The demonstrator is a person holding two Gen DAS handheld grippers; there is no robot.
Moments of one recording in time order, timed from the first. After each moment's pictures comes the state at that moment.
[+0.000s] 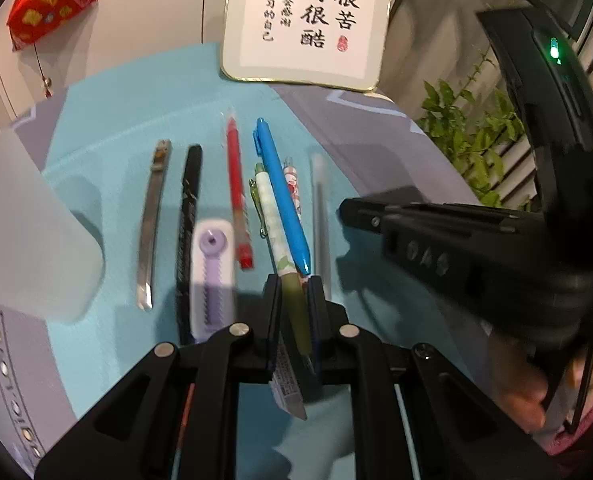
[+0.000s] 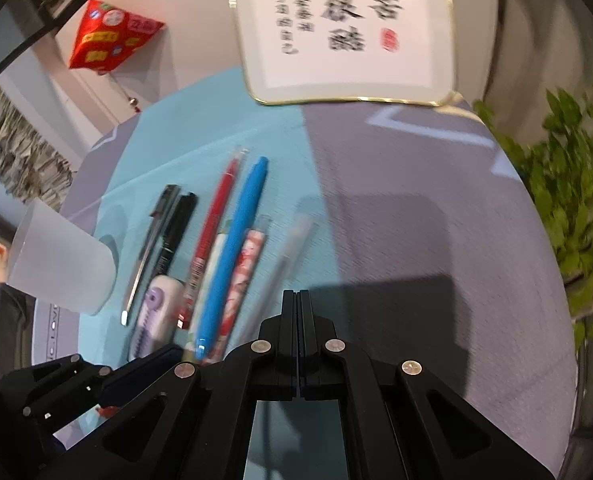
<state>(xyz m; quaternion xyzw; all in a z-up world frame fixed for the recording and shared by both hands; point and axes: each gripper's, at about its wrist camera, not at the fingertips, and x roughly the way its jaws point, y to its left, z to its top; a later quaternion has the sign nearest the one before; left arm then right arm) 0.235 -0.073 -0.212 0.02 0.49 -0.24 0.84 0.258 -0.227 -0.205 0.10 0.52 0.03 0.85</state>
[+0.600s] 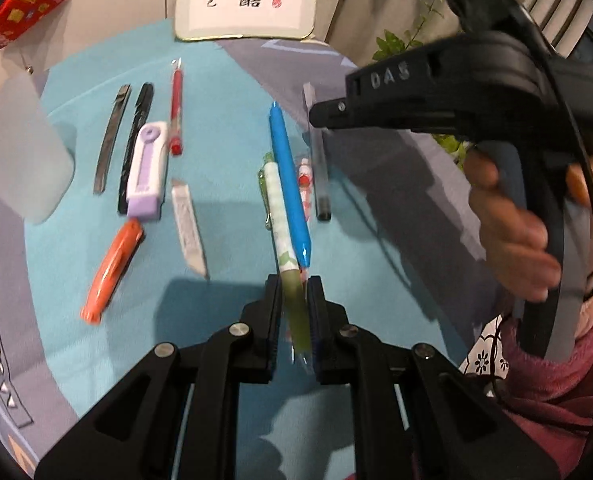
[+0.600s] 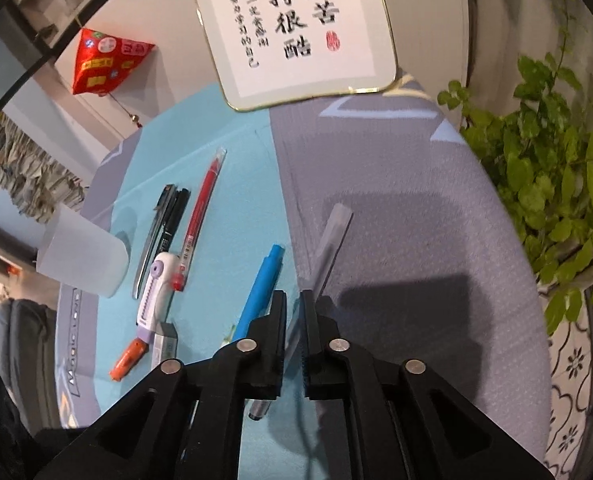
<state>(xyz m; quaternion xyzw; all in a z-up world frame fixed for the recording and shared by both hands) 0.154 -0.090 -0.212 0.06 0.52 -0.28 0.81 0.222 -0.261 -0.195 0.15 0.52 0.03 0.84</state>
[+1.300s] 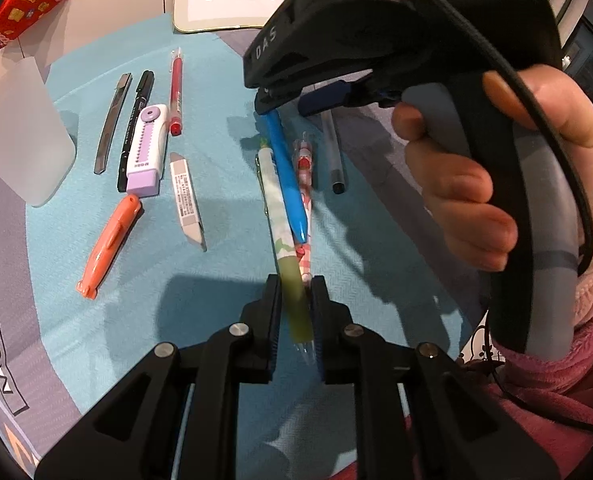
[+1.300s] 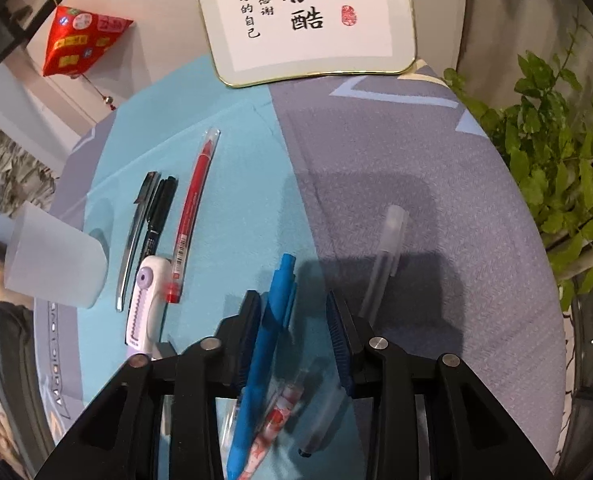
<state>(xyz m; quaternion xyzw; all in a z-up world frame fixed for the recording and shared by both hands) 0.145 -0.091 -0.216 0.07 0.52 -0.28 0.80 0.245 -0.227 -0.206 0.12 0.56 -0.02 0.82</state>
